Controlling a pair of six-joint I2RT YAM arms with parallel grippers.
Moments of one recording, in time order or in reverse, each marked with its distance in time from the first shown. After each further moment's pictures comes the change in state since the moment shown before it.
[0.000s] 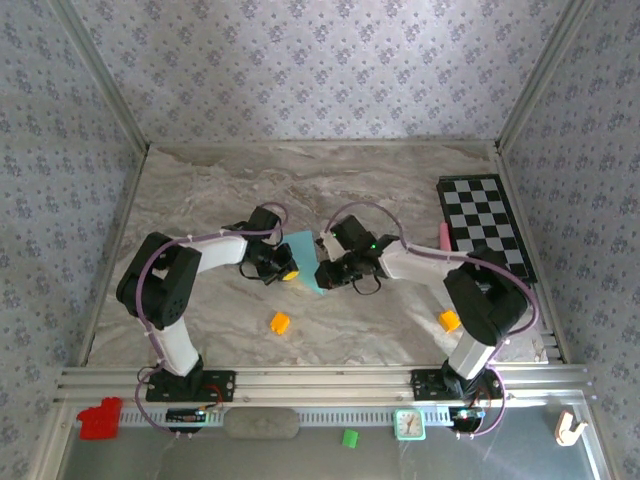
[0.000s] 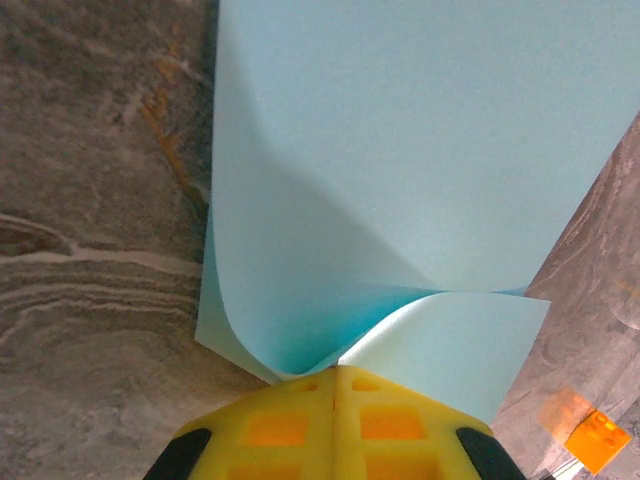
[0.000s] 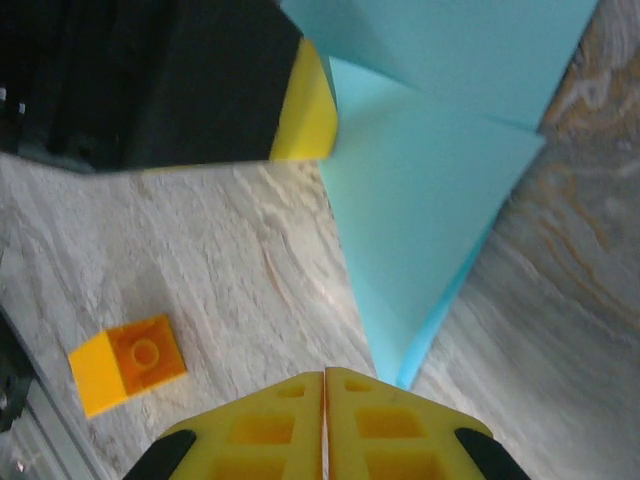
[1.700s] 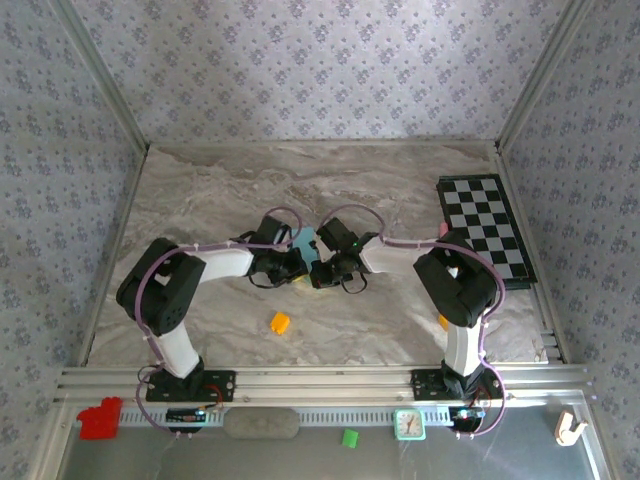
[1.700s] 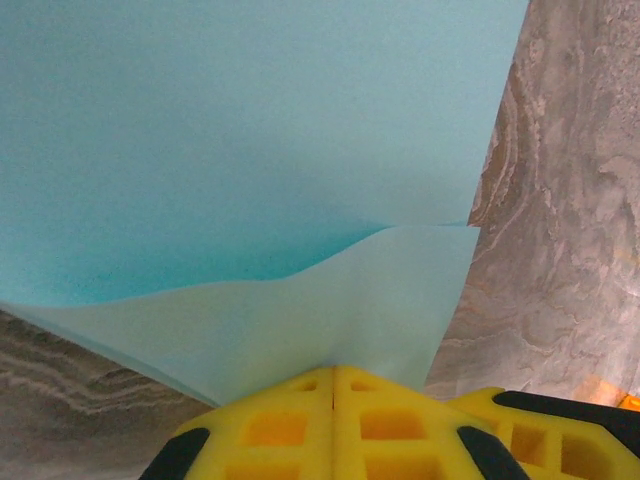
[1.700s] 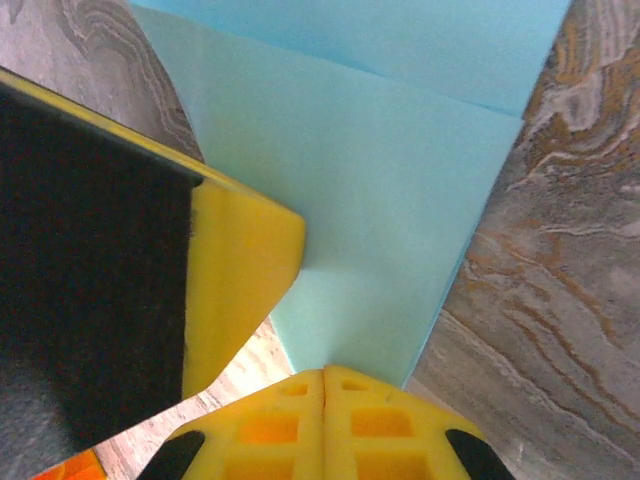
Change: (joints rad) left arm -0.084 -0.034 -0.087 0.214 -0.067 0.042; right arm 0.018 0.169 0.079 -0.011 0.087 0.086
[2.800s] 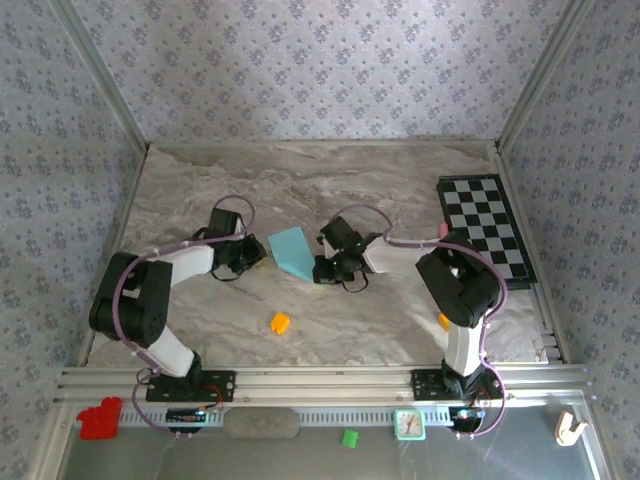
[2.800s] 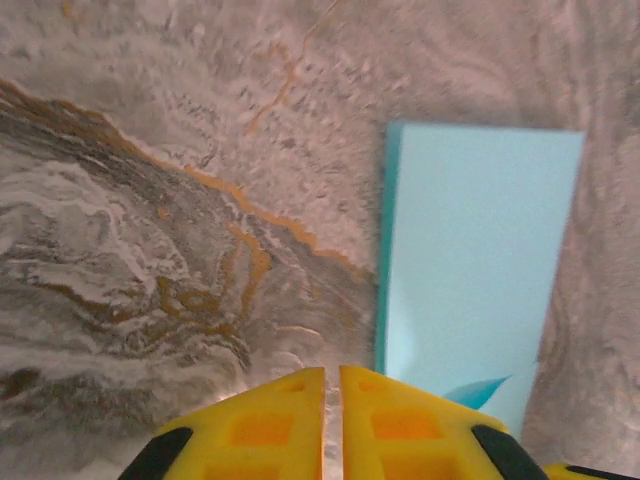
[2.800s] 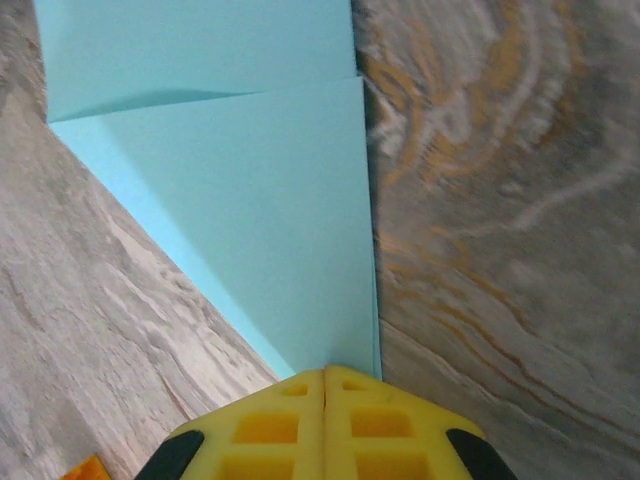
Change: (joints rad) left arm 0.303 -0.164 -0.097 -0.001 -0.042 0.130; right arm -0.021 -0.021 -0.017 0.025 0.013 0.146
